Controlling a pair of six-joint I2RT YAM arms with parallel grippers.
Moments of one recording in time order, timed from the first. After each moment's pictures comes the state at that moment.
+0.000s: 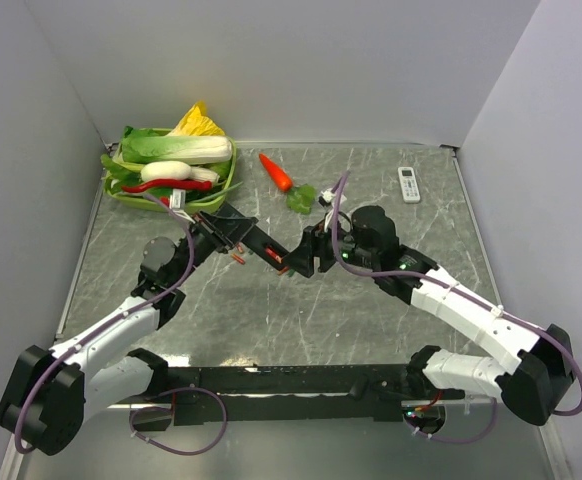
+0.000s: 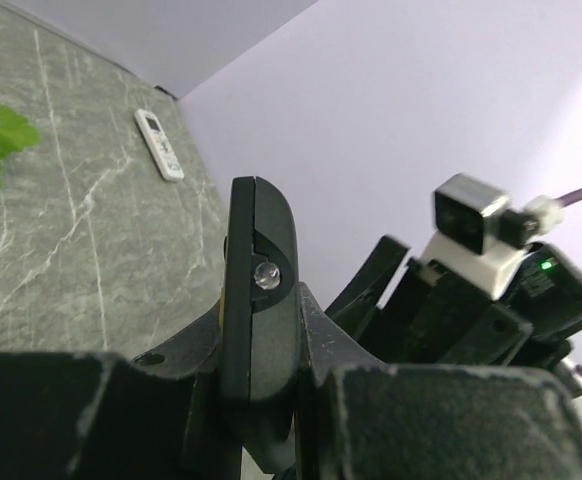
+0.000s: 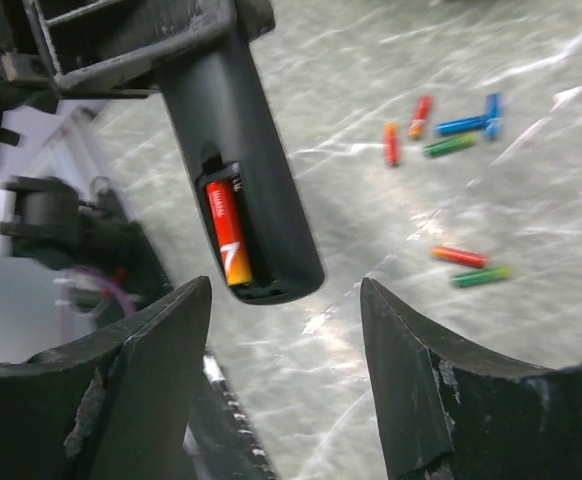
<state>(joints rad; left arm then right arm) -0.46 1.02 0.44 0.78 0.27 -1.07 0.71 1.11 0.89 -0.12 -0.35 0.36</state>
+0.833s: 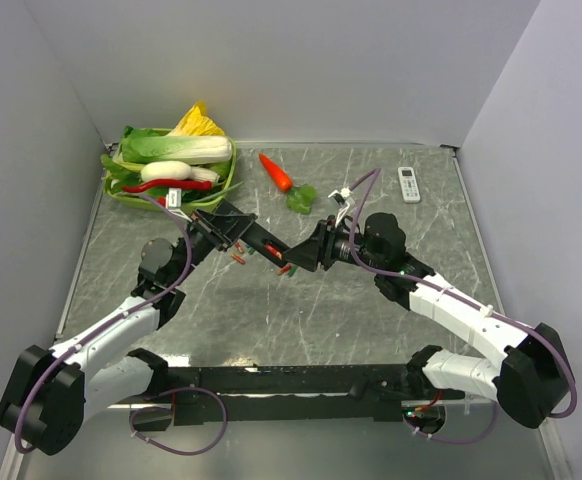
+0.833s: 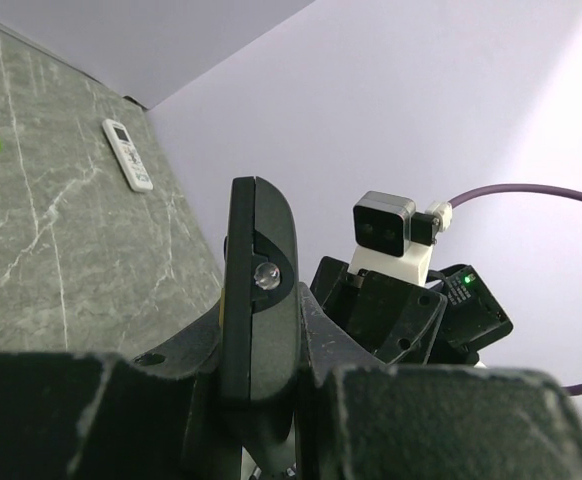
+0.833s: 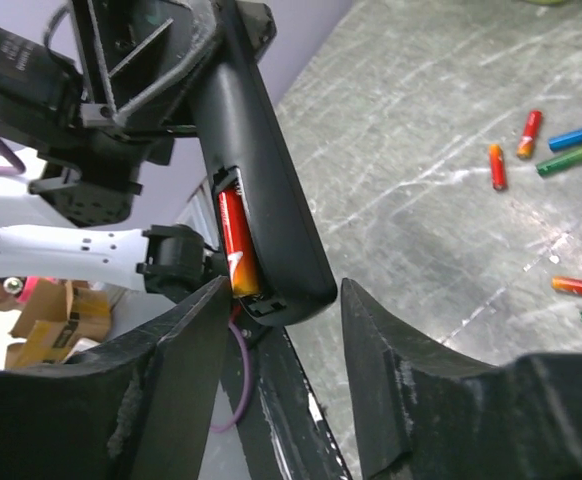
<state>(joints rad) -0.46 1.02 0.44 0.84 0.26 -1.15 0.63 1.11 0.71 0.26 -0.54 0.69</state>
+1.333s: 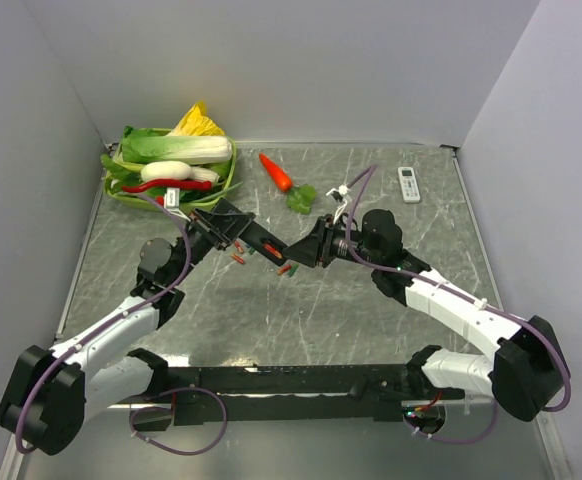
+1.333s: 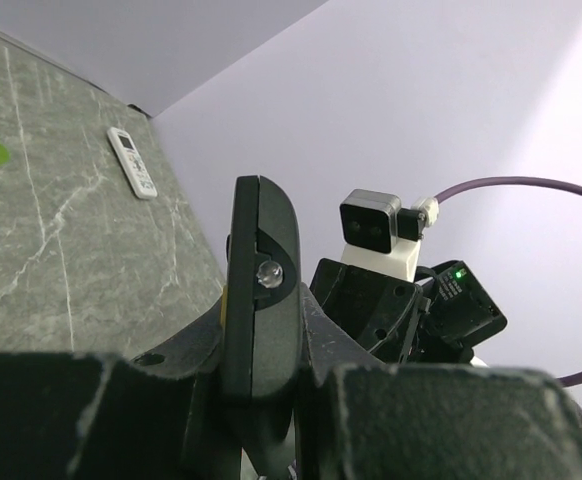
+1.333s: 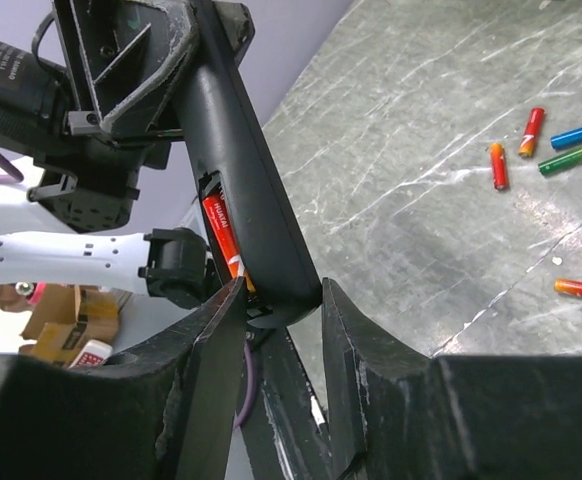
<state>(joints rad) -0.45 1.02 0.44 0.85 0.26 -1.14 0.62 1.15 0.72 0.29 -0.57 0.71</state>
